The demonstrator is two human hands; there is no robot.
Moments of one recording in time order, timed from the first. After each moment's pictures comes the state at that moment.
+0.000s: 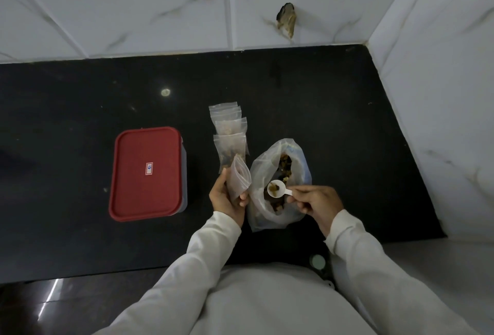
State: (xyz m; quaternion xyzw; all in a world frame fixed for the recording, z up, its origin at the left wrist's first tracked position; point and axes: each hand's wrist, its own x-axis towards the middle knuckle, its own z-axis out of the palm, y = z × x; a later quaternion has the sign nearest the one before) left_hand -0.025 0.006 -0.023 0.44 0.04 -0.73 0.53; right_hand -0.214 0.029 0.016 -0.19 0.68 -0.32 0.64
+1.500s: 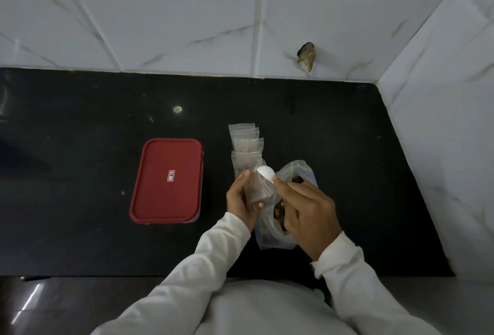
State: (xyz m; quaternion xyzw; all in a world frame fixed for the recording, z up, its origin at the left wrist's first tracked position) left_hand -0.021 -0.012 -0.013 0.40 -0.03 -0.76 0.51; right_hand -0.154 0.026 0.065 -0.78 0.51 -0.36 0.03
